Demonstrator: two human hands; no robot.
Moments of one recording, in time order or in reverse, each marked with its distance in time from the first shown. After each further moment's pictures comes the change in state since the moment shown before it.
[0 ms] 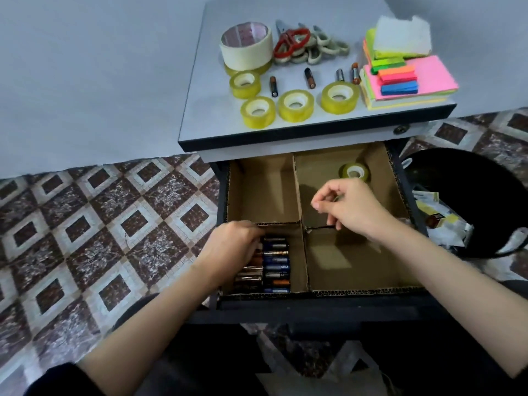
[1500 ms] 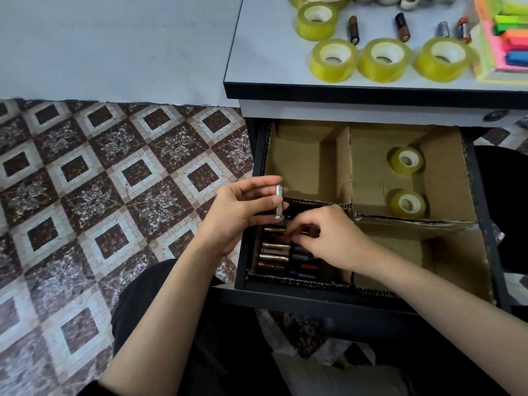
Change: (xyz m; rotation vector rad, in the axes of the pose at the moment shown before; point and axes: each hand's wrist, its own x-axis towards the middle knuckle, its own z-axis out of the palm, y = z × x) left_hand -0.016 -0.025 -0.013 -1.609 0.146 -0.633; right_hand -0.005 -0.009 0.095 -0.277 -0.369 -0.178
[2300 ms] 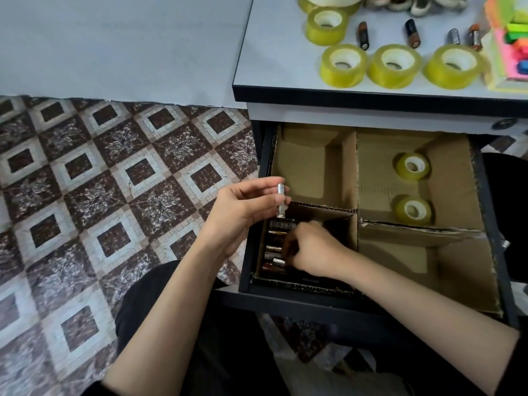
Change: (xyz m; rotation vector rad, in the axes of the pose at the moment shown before) left_hand 0.001 0.003 0.001 -0.104 0.023 0.058; right_hand 0.024 0.001 0.032 -0.224 -0.194 0.236
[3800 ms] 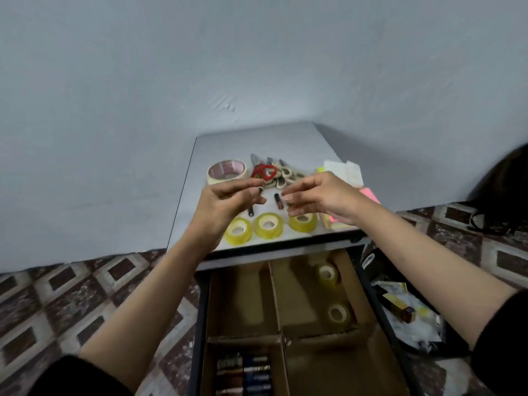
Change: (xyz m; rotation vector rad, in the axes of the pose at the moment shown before) left_hand 0.069 0.152 0.148 0.291 -0.268 0.508; right_hand -0.074 0.031 -0.271 0.961 0.480 -0.282
